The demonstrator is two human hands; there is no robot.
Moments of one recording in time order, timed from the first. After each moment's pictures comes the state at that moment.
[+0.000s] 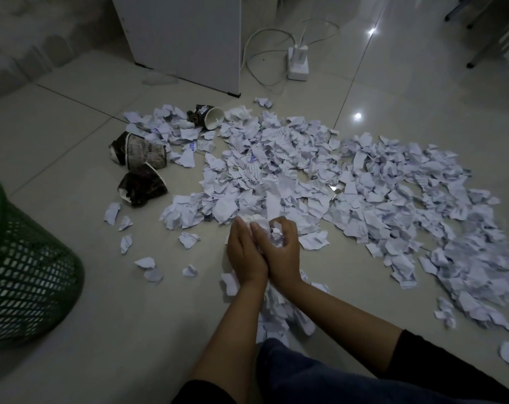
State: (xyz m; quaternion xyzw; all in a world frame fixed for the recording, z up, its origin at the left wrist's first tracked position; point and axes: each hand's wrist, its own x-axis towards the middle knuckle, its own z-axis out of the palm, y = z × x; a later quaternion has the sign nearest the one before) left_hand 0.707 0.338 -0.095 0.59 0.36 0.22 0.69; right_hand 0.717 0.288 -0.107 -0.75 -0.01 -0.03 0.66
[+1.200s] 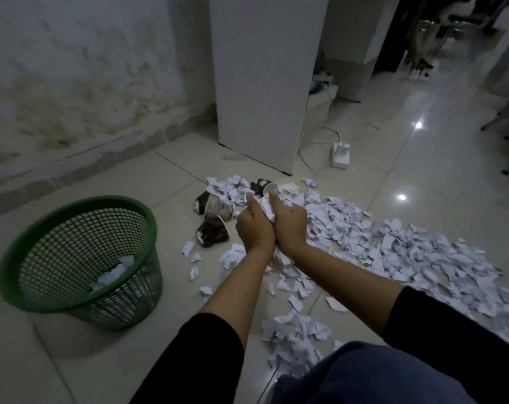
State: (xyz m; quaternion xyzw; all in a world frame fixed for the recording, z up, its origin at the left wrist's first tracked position) left_hand 0.721 0.421 0.093 0.61 0.36 0.31 0.63; right_hand 0.755 0.380 0.078 -0.73 -0.07 0.01 0.68
